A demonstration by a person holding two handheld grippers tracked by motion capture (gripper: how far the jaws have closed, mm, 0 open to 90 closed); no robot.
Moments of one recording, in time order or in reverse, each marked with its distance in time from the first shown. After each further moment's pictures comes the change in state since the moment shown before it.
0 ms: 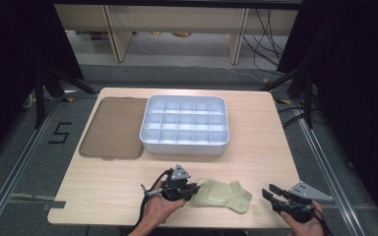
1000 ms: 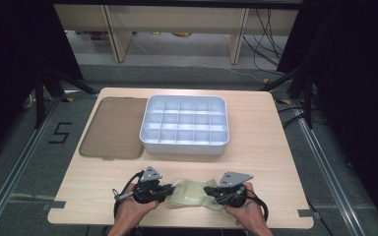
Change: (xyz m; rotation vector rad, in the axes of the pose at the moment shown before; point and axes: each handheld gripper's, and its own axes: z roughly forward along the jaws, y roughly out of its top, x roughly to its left) left arm 0.037 -0.029 -0.049 0.010 0.066 -0.065; right arm 0.105 0.043 0.113 0.175 0.350 -0.274
